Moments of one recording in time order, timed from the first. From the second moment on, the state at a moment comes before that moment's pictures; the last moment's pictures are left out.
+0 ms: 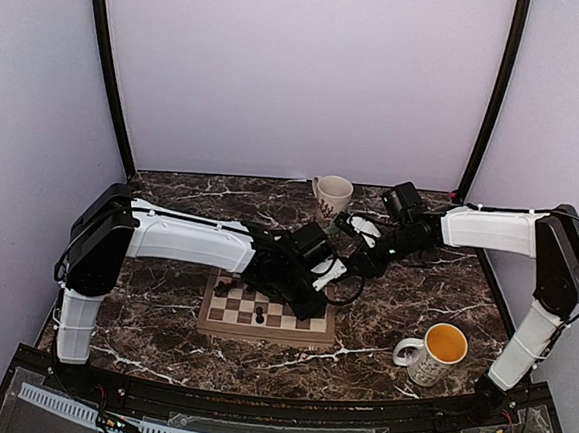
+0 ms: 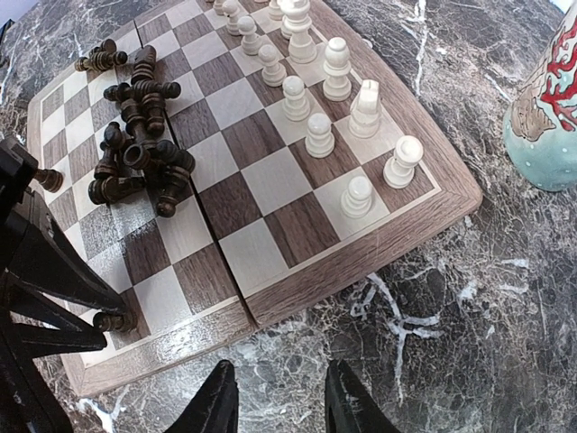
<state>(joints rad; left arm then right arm) -1.07 2.11 1.58 -0.52 0.09 -0.05 0.54 1.70 1.11 -0.41 -0.46 -0.39</state>
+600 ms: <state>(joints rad) -0.98 1.73 1.37 -0.43 0.01 -0.08 0.54 1.70 1.26 -0.54 -0.48 -0.40</state>
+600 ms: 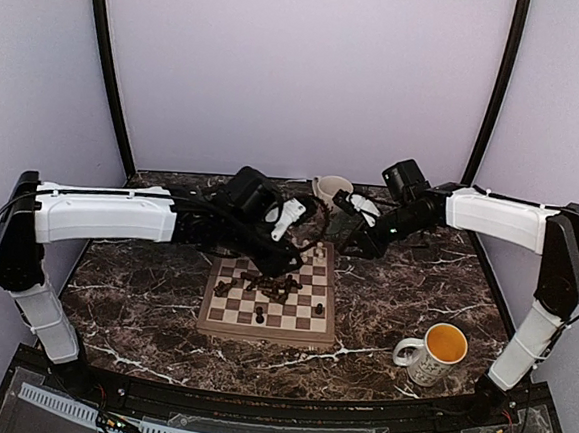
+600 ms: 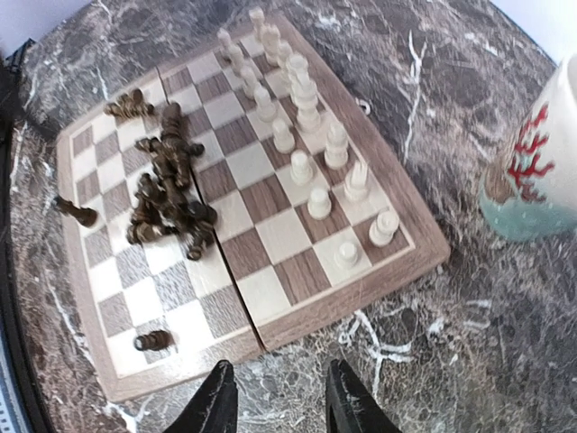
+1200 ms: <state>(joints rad) -0.75 1.66 1.04 -0.19 0.15 -0.24 0.73 2.04 1.65 -0.74 -0.46 -0.39</state>
